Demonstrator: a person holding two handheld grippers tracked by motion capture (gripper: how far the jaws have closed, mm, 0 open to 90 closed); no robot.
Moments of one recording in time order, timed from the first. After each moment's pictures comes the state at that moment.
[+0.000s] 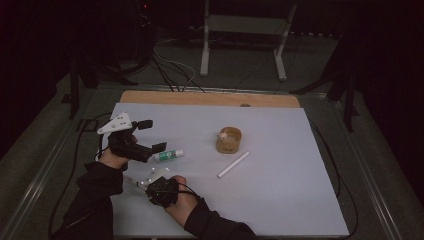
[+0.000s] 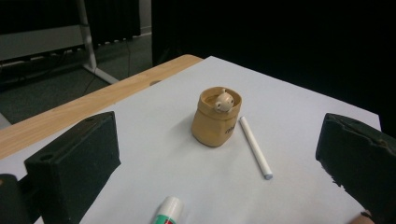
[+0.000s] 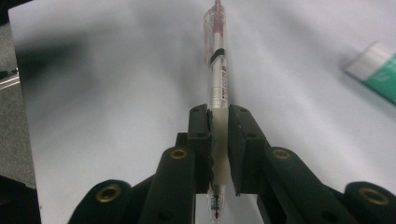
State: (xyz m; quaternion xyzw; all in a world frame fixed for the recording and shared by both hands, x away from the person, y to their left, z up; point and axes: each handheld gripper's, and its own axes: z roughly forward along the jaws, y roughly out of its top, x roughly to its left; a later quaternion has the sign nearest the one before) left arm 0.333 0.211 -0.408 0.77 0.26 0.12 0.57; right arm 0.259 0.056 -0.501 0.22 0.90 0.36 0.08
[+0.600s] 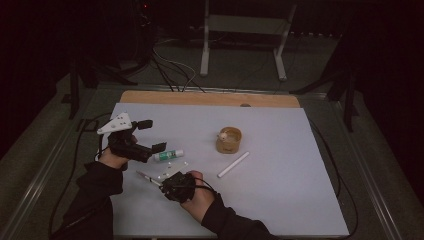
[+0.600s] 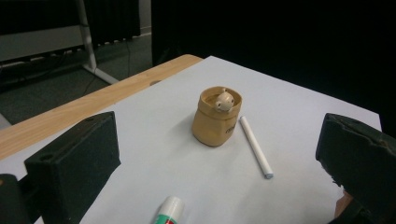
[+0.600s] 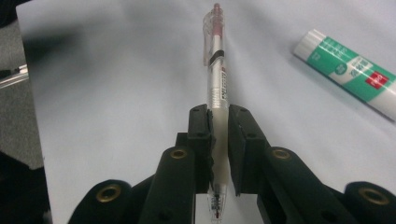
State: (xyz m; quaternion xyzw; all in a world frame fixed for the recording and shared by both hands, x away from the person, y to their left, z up) left arm 0.333 0.212 -0.408 0.77 0.26 0.12 0.57; right arm 0.264 0.013 -0.484 0.22 0.90 0.36 0.08
